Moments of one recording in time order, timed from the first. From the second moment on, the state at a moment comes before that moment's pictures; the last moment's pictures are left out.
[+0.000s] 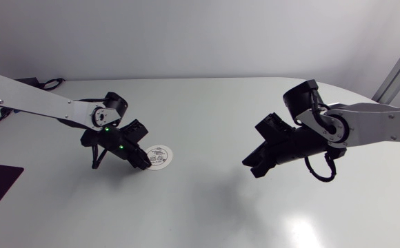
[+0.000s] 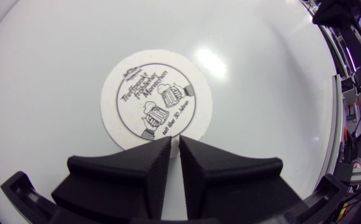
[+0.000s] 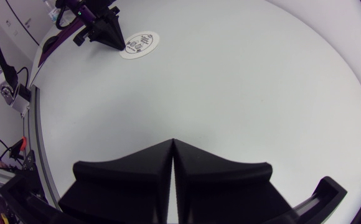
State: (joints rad) left arm -0.19 1.95 1.13 -0.49 0.37 0.58; right arm 0.30 1.52 0.87 -0.33 -0.45 -0.39
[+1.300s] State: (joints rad) left arm -0.17 2.03 1.24 -0.51 0.41 0.59; right arm 0.42 1.76 1.11 -0.33 -0.40 -0.38
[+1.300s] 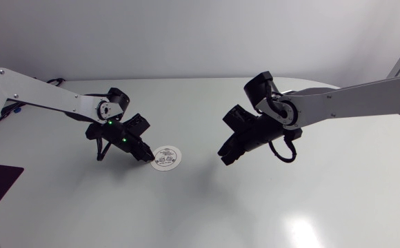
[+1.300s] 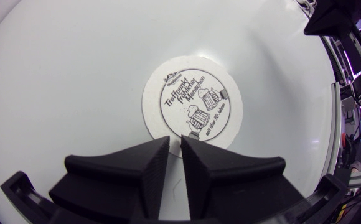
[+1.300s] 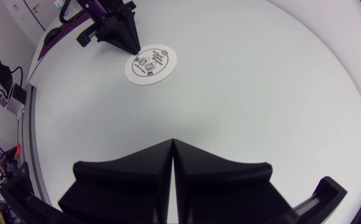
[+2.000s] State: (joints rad) left arm -0.16 2.05 1.27 -0.54 0.46 0.58; right arm 0.50 2.11 1.41 -0.41 -0.42 -0.38
